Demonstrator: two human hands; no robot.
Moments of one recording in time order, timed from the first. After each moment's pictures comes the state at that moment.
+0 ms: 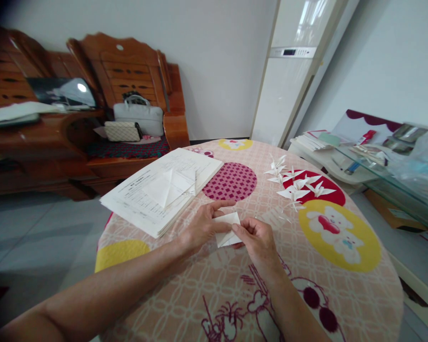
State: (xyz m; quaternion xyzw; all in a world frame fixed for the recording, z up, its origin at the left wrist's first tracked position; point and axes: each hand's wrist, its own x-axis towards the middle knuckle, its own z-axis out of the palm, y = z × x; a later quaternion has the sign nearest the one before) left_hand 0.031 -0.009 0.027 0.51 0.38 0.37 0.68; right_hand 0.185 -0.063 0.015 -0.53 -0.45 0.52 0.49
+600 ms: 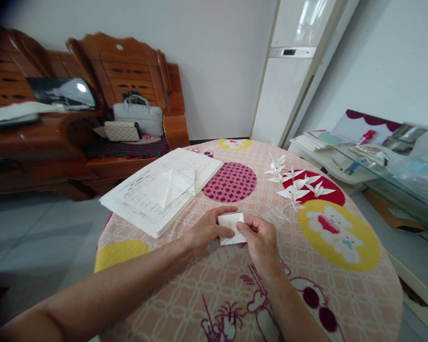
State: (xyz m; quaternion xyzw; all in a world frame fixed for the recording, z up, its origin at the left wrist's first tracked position) left_hand 0.037 -0.008 0.010 0.48 0.39 0.32 0.71; right_hand 0.185 -0.061 0.010 -0.57 -0.42 0.47 0.53
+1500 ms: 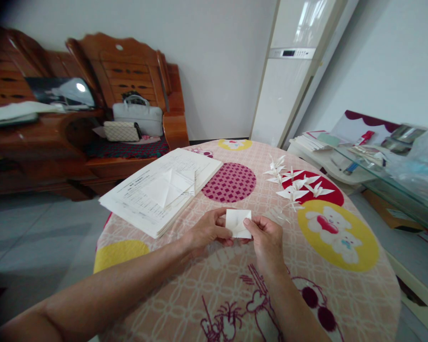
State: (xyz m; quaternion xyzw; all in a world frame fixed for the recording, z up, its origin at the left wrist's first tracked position) left_hand 0.038 -0.012 0.019 0.46 0.37 0.29 0.75; right_hand 0.189 -0.057 0.009 -0.56 -0.36 0.45 0.60
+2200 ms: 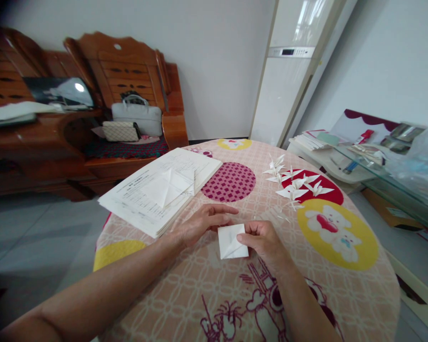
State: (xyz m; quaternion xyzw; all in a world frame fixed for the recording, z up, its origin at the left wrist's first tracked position) left_hand 0.021 0.002 0.024 0.52 0.33 0.30 0.73; right_hand 0.206 -0.063 0.017 -0.53 -0.46 0.58 0.42
